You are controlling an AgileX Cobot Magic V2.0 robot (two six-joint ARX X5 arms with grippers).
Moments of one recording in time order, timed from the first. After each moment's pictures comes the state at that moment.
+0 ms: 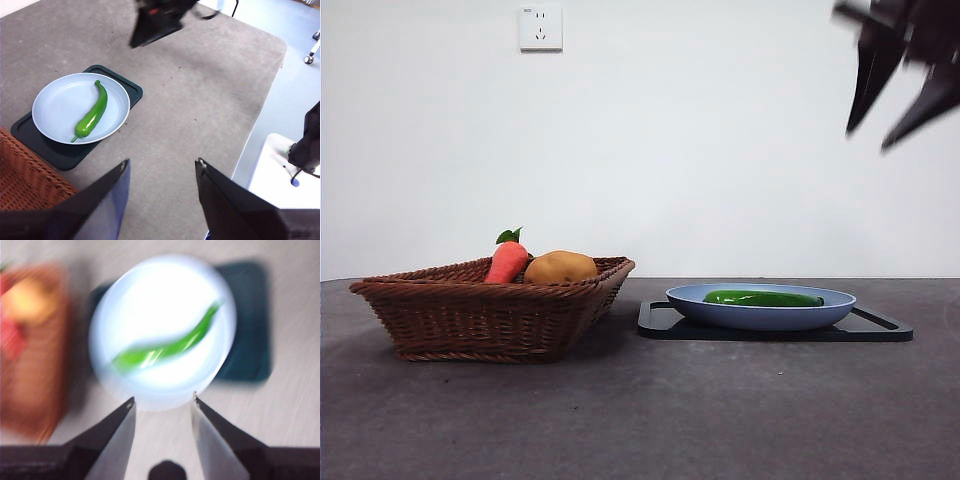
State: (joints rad) left arm -0.78 1.10 1.31 -0.76 0.24 0.03; right arm 0.10 1.50 1.41 -0.91 -0.37 0.18
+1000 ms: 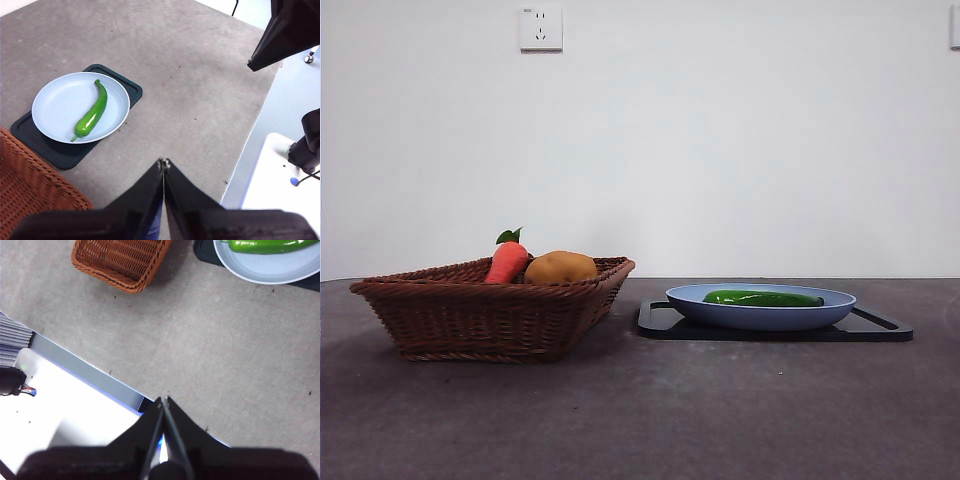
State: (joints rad) left arm -0.78 1.10 1.31 -0.76 0.24 0.03; right arm 0.36 1.07 1.41 -1.35 -0.39 0.06
